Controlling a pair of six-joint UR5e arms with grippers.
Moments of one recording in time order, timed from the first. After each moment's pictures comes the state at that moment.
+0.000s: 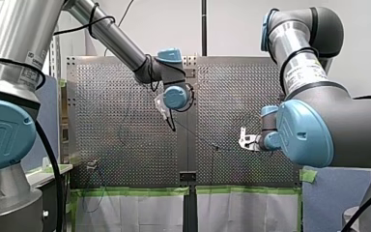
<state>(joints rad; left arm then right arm) -0.80 -1.83 -1.90 -2.29 -2.18 -1.86 1.76 -0.78 1.60 -0.60 1.36 1.66</state>
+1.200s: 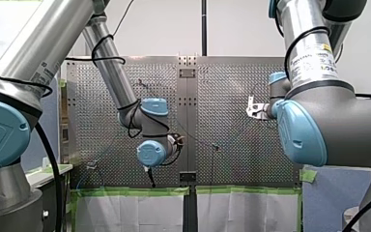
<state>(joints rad) -0.85 -2.04 -2.22 -2.00 -2.18 -1.93 1.70 -1.05 1.64 -0.52 1.36 1.66</state>
